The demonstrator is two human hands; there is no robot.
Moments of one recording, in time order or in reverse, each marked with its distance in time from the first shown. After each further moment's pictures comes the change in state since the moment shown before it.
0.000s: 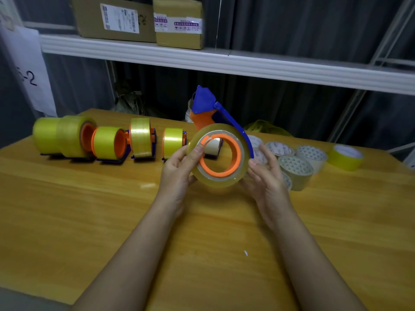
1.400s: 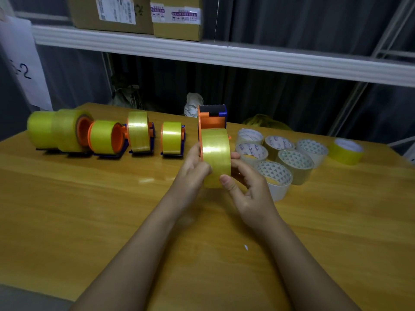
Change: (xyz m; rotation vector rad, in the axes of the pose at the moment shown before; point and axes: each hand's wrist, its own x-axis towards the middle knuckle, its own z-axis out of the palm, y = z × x) left_hand -0.008 -0.001 0.006 0.162 -0.346 0.110; right_hand -0.015 0.019 0.013 -0.617 -0.240 -0.475
